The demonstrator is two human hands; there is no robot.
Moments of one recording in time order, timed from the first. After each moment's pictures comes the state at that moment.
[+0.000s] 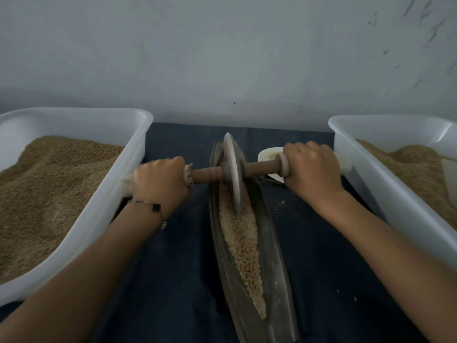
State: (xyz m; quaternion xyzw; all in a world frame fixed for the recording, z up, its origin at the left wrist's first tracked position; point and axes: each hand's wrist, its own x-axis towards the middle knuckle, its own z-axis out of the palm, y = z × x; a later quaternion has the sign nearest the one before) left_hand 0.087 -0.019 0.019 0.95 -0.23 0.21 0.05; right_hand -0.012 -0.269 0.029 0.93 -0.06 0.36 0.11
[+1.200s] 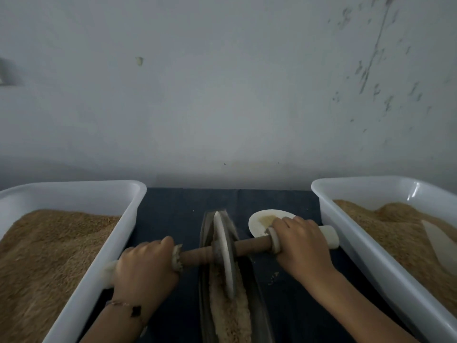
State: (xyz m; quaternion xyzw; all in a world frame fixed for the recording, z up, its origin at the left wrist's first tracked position) left_hand 0.073 -0.013 0.030 0.95 -0.24 0.18 0.03; right_hand -0.023 -0.261 0.033 0.95 -0.08 0.31 0.04
